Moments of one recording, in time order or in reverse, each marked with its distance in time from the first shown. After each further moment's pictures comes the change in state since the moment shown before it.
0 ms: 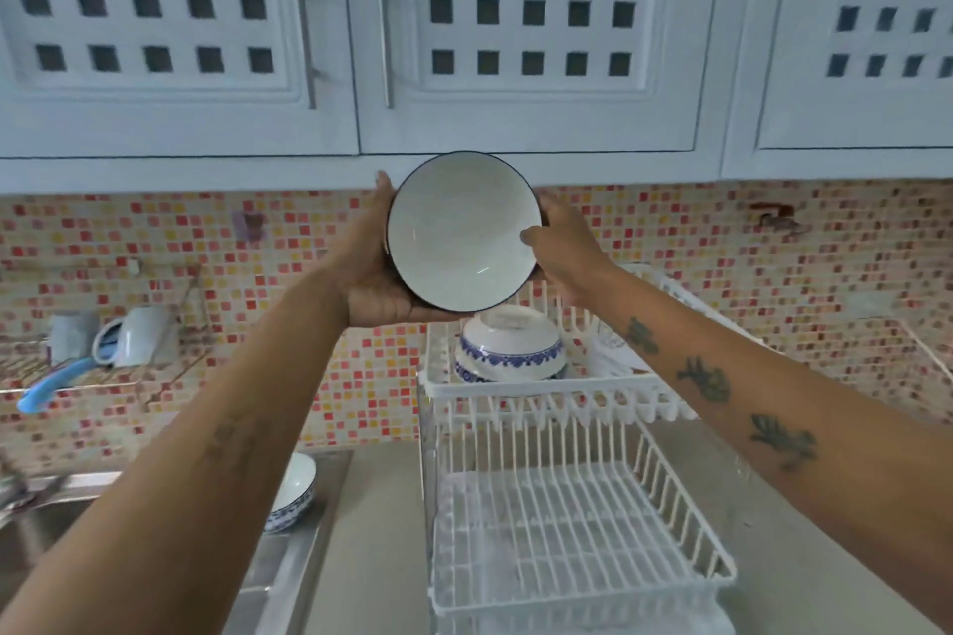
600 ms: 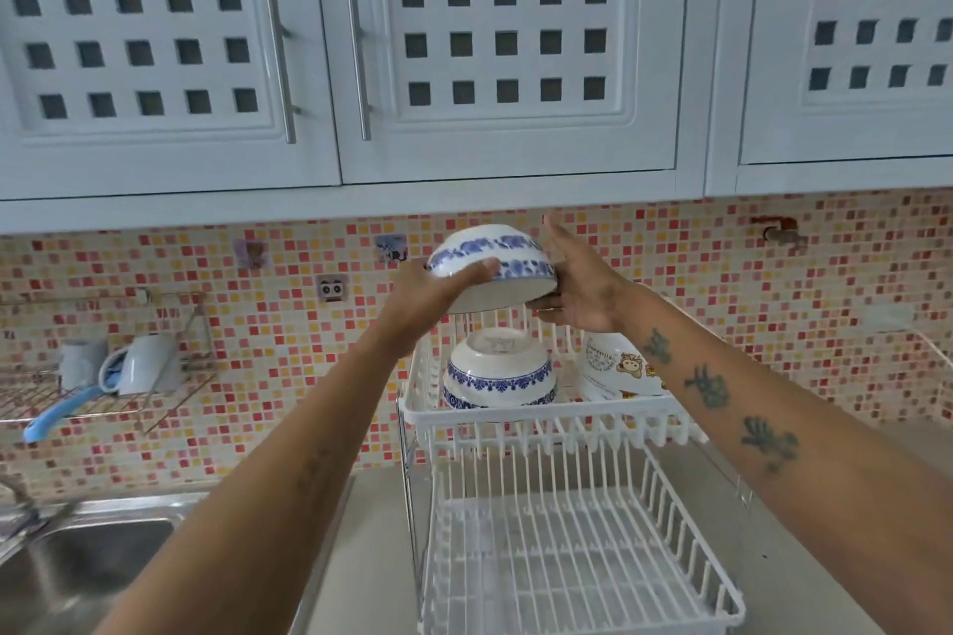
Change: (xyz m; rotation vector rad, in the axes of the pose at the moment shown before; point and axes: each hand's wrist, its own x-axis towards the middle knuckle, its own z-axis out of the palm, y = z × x) left_hand 0.045 -0.041 0.041 0.764 0.307 0.559; right_hand 0.026 0.042 -0.056 0.283 -0.347 0.394
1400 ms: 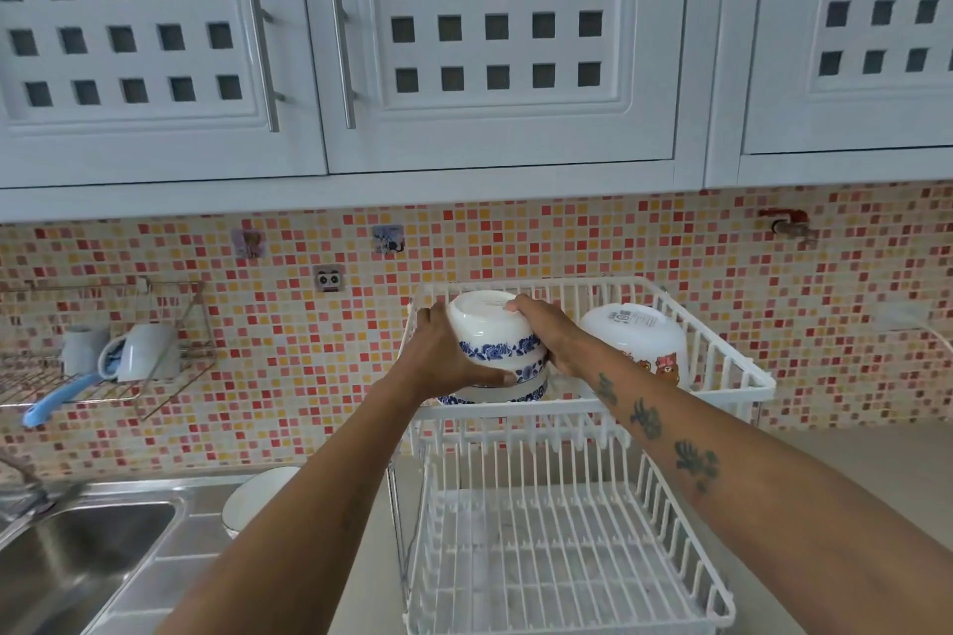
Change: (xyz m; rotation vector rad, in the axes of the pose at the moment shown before) left_hand -0.011 -0.059 0.040 0.698 -0.001 -0.079; right_hand 0.039 0.069 0.005 -0.234 0.221 0.046
